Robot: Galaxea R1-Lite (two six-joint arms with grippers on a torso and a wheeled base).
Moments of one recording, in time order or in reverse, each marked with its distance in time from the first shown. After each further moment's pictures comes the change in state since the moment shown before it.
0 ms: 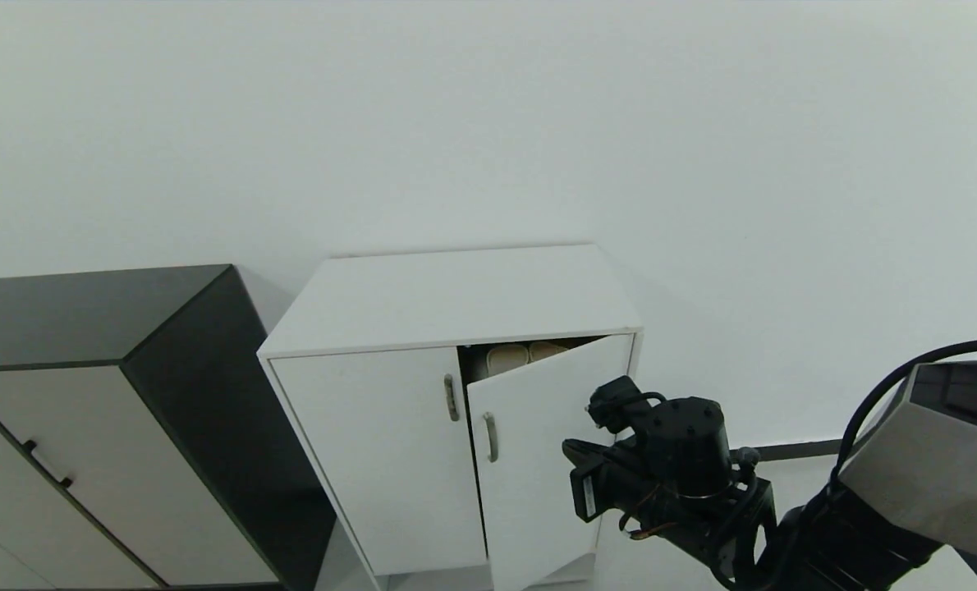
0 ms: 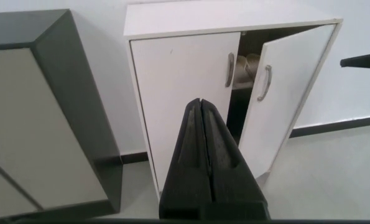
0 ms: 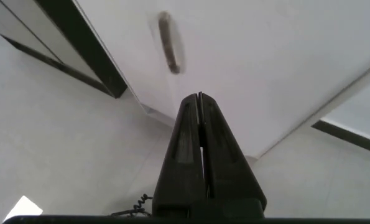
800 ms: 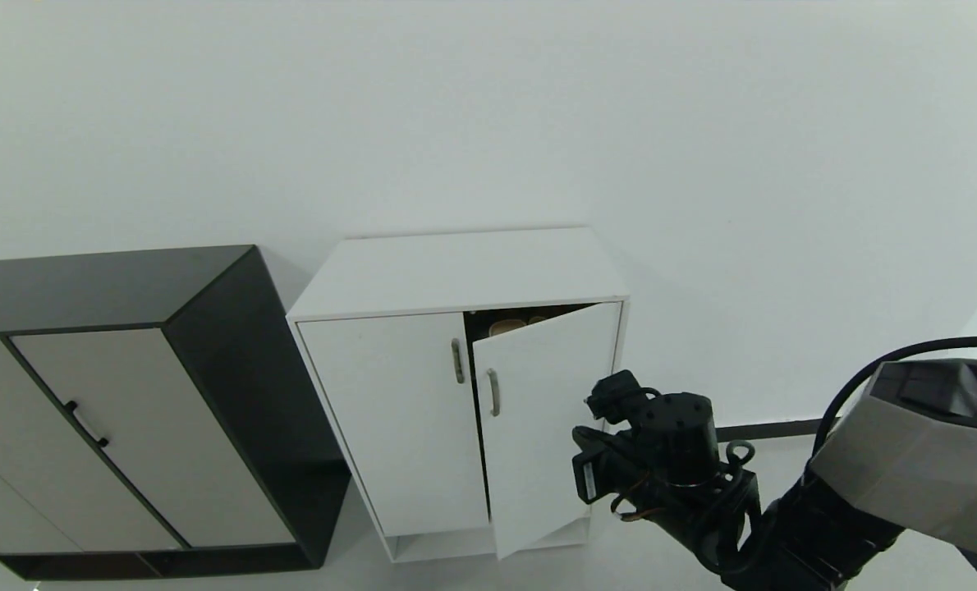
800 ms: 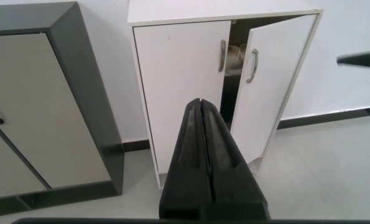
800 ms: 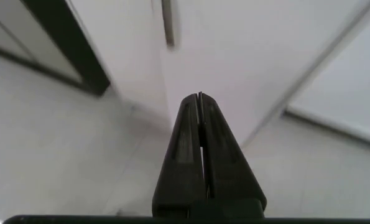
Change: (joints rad) left arm 0.001 0.000 0.000 0.000 0.001 -0.001; right arm -0.019 0.044 -0.050 0.028 -0.087 -0.029
